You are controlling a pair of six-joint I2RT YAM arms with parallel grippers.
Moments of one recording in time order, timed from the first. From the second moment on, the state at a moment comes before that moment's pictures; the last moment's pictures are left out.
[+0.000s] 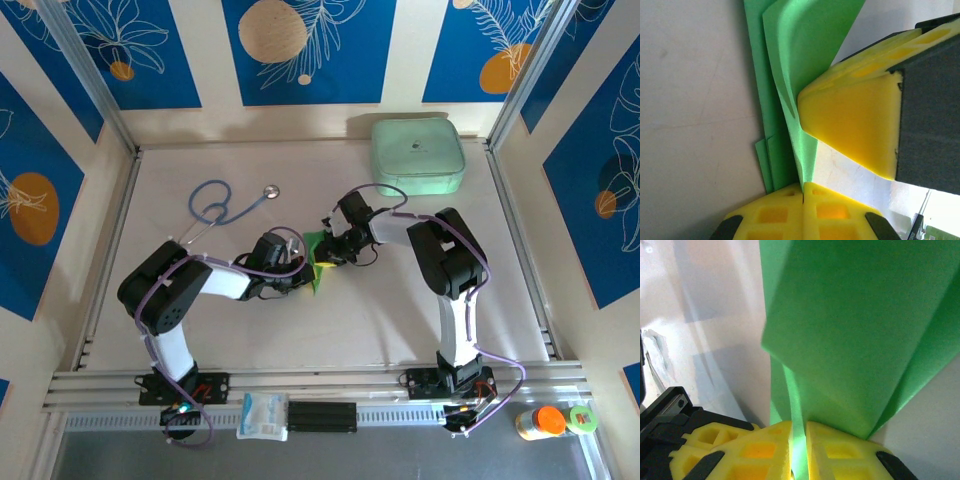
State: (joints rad) left arm -0.65 1.79 0.66 0.39 0.45 -0.96; right arm 0.51 2.04 1.22 -0.38 -0.69 0.46
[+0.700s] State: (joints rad) left arm -0.68 1.56 0.75 0.10 0.40 -0.94; right arm 0.53 2.06 1.28 -0.48 -0.62 0.46
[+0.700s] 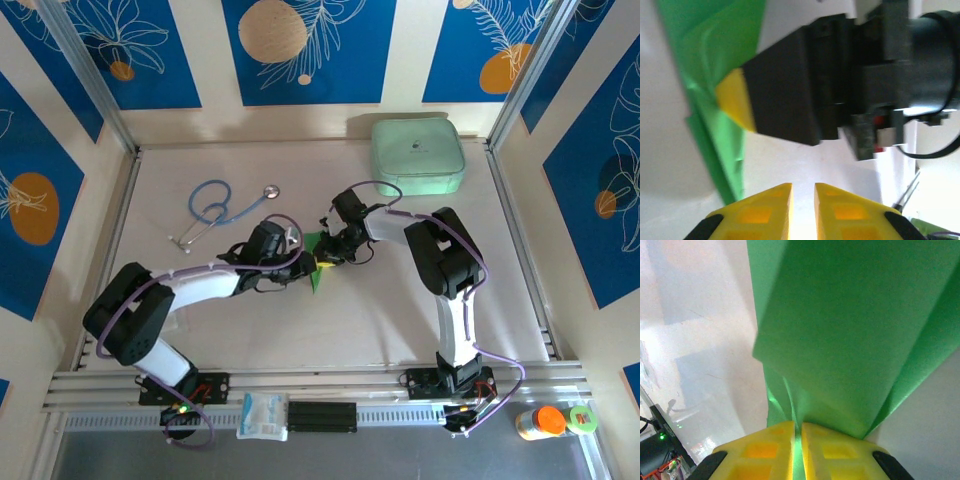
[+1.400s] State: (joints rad) left arm -0.70 1.76 0.78 0.13 0.44 -0.92; right arm 0.53 2.07 1.30 -0.50 -0.62 0.47
